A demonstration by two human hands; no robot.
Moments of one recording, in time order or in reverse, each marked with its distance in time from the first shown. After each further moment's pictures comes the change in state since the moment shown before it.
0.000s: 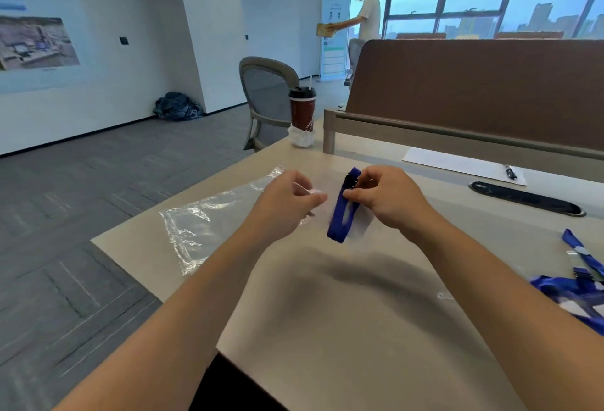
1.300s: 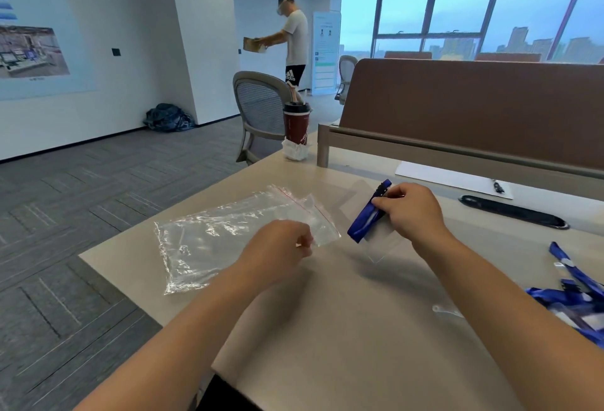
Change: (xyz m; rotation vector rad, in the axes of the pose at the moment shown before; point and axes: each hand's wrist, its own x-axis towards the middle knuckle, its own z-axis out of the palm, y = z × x) left_hand 0.002 -0.059 0.010 0.441 -0.107 0.277; right_hand 0.014 0.027 -0.006 0.088 0.259 0.251
